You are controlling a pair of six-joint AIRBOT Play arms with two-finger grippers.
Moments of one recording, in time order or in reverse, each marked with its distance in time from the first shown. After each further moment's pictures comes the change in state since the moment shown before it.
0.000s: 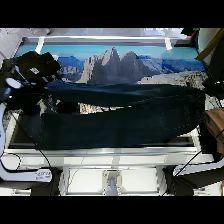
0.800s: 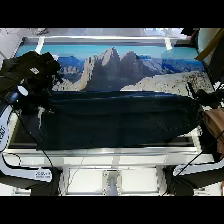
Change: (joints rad) left arm -0.026 -0.108 -0.077 0.155 -0.015 -0.085; right arm 0.005 0.002 -0.169 0.014 -0.011 -0.077
